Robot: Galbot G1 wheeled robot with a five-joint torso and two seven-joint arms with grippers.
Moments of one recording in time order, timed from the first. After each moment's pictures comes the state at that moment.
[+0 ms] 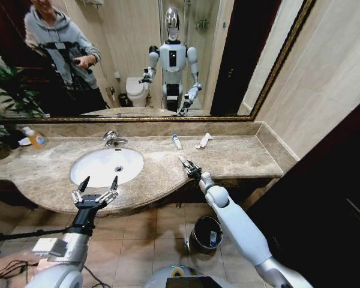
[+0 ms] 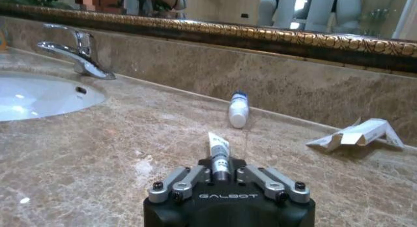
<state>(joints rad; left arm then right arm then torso) 1.84 -1.36 -0.82 -2.47 -0.37 0.04 0.05 -0.88 1.27 0.13 1.55 0.16 -0.17 -0.07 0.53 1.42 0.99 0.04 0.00</state>
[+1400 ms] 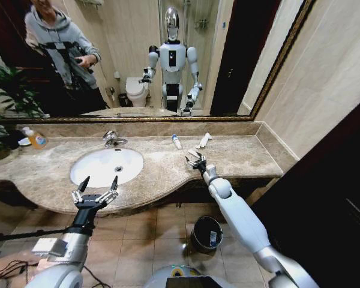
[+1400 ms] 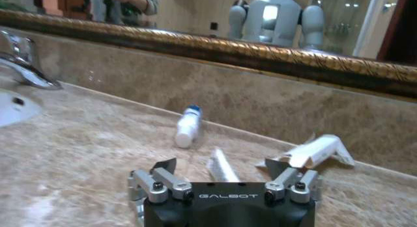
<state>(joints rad) 1.84 -1.36 -0.82 -2.47 -0.37 0.04 0.05 -0.74 1.26 0.16 1.41 0.19 -0.14 -0.05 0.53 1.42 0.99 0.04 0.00</state>
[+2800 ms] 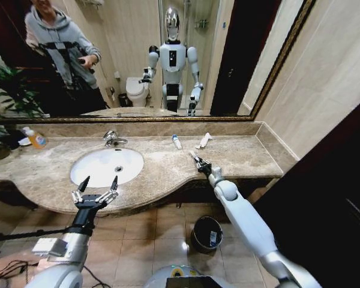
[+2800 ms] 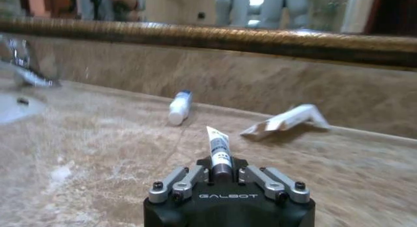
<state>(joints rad) 1.84 -1.36 -0.82 -2.47 -0.37 0.04 0.05 -0.91 1.21 0.26 1.56 0.28 -0.16 -0.06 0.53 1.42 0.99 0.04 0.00</state>
